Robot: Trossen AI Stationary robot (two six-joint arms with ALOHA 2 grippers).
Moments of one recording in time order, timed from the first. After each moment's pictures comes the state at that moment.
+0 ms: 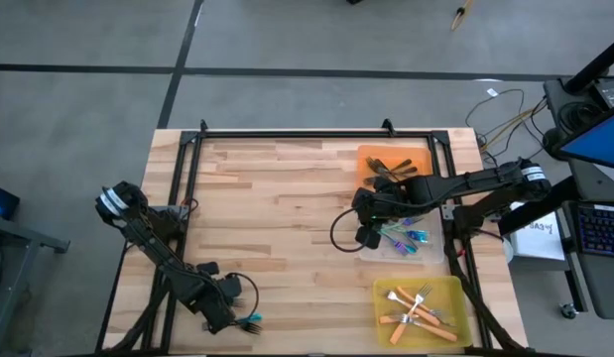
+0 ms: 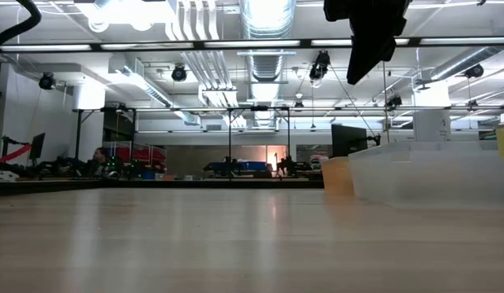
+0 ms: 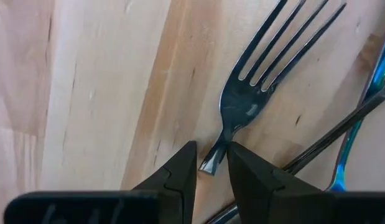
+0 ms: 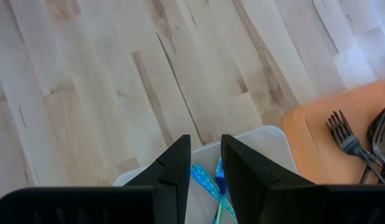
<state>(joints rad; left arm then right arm) -0.86 1.68 0.90 -0.72 0.03 -1.20 0.13 1.42 1.25 -0.95 0.19 0.46</state>
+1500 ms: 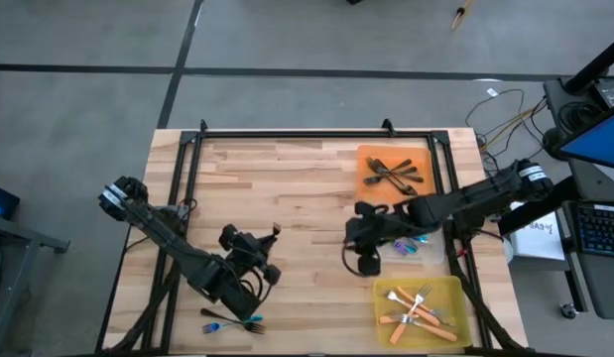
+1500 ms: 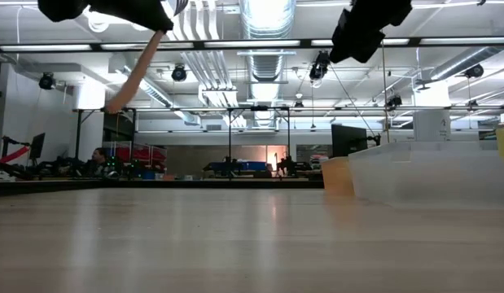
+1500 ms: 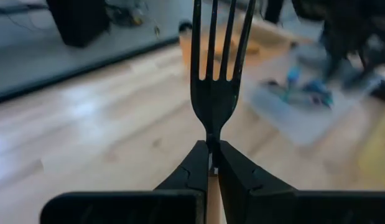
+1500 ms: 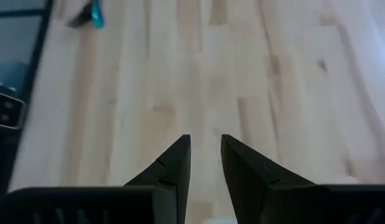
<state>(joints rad) -0.67 1.65 1.28 -0.98 -1.12 -1.45 0.26 1.41 1.10 -0.53 0.07 0.28</state>
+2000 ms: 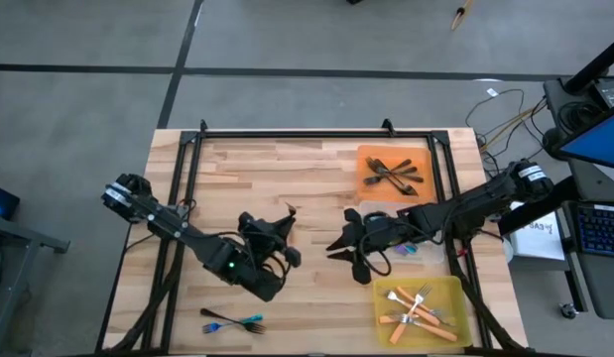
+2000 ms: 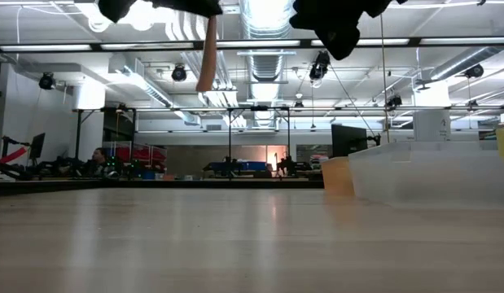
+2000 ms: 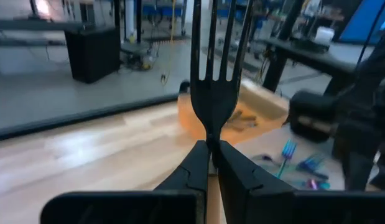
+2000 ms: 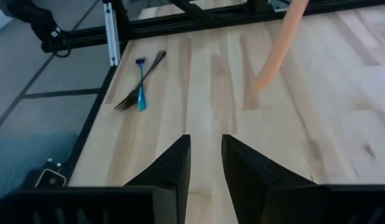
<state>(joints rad) -0.53 1.65 1.26 -0.52 -1.30 -1.11 0.31 1.41 0.93 0.02 0.08 0.28</state>
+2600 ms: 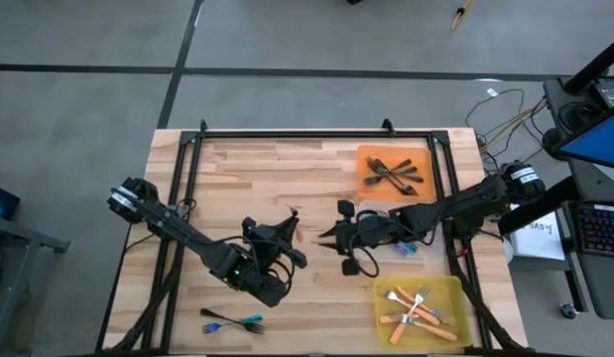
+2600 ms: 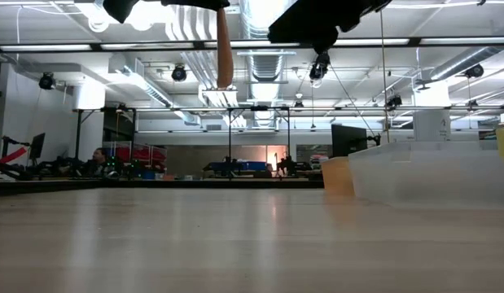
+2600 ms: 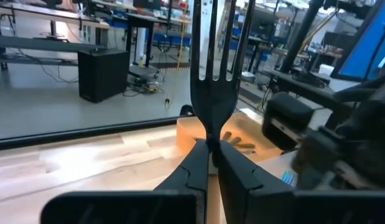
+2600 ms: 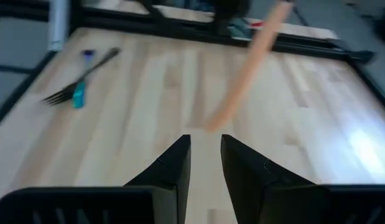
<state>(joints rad) -0.54 1.71 1.26 -0.34 -1.44 -1.05 0.27 1.48 0.96 0.06 0.23 0.01</state>
